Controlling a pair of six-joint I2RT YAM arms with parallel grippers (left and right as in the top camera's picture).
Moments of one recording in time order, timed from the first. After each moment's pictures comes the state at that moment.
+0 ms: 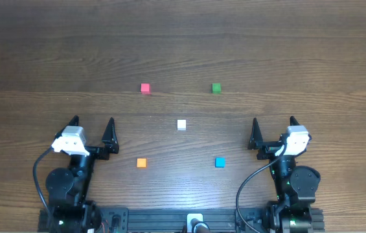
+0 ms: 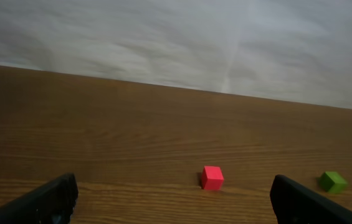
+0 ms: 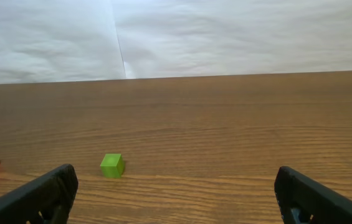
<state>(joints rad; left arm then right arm) -0.02 0.01 0.01 -0.07 0.10 -0.18 -0.01 0.02 0.01 -0.06 -0.09 0.07</state>
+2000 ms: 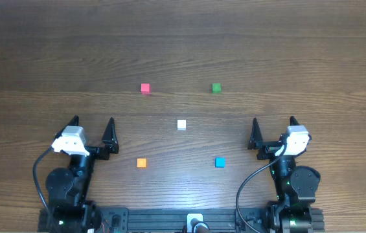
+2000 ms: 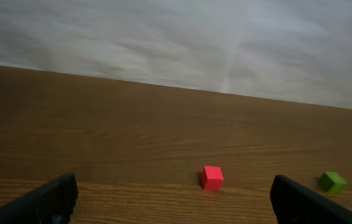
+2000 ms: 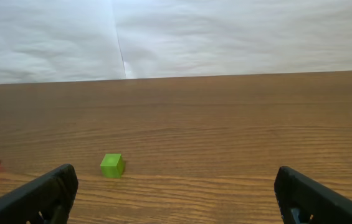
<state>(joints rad) -0.02 0.01 0.01 -0.07 0.10 -0.18 -0.01 0.02 0.01 -0.06 -0.09 0.07</state>
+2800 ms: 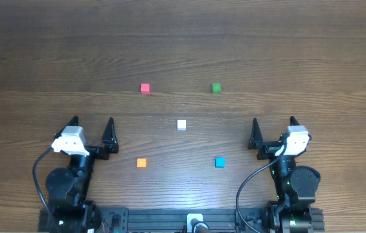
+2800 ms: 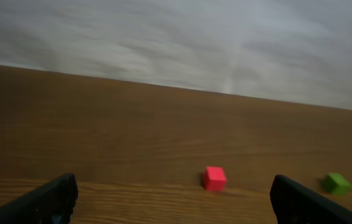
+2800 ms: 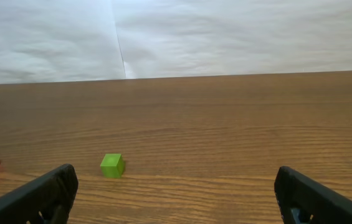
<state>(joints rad) -0.02 0.01 0.01 -0.07 0.08 -0.18 -0.01 0.02 0.01 -0.06 -0.09 0.07</state>
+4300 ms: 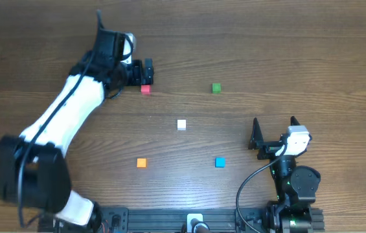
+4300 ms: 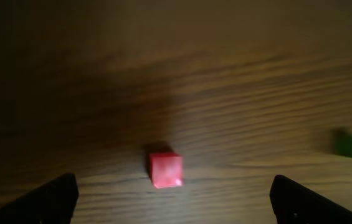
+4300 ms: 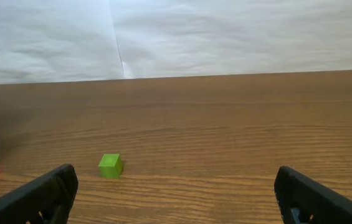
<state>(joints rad) -0.24 1.75 1.22 -0.52 0.10 -0.27 -0.02 0.02 0.01 -0.07 -0.09 0.07</state>
